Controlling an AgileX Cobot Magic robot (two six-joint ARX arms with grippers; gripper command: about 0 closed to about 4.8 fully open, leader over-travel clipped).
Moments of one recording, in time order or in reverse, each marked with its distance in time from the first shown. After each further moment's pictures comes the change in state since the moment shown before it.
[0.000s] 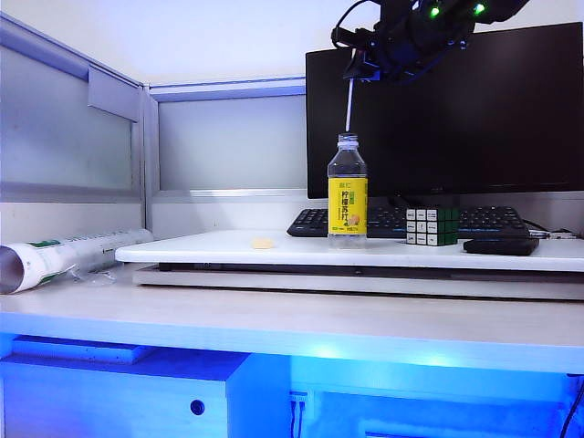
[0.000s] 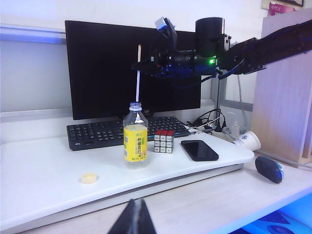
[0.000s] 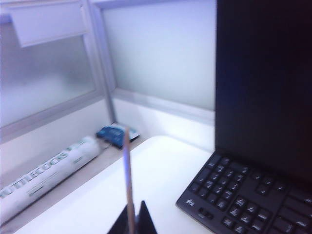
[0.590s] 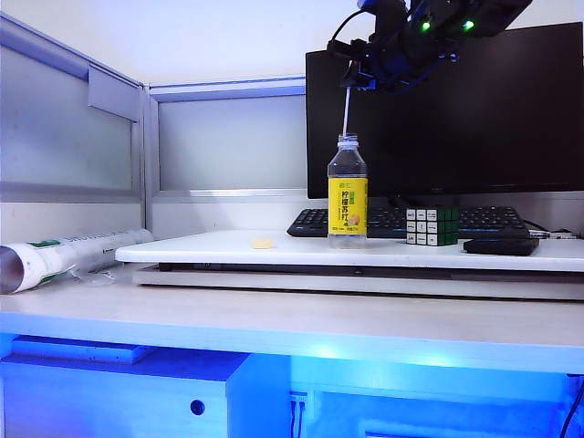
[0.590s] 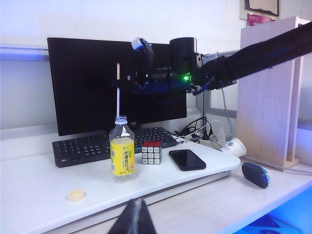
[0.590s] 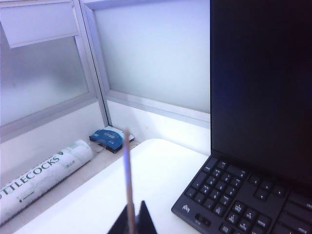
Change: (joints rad) left arm 0.000 0.000 -0.001 0.075 0.052 -0.027; right arm 0.000 0.063 0.063 0.009 0.014 0.000
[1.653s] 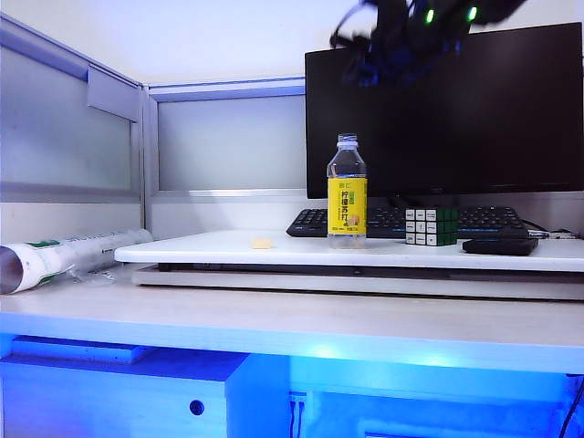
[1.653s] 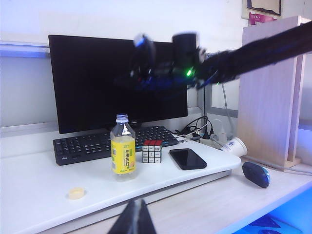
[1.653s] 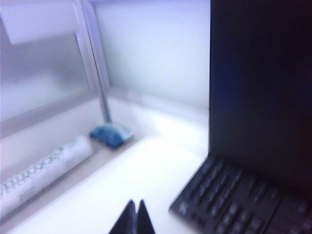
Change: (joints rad) left arm 0.000 0.000 0.000 -0.008 -0.005 0.000; right arm -0.005 -0.030 0.014 -0.051 -0.009 -0.025
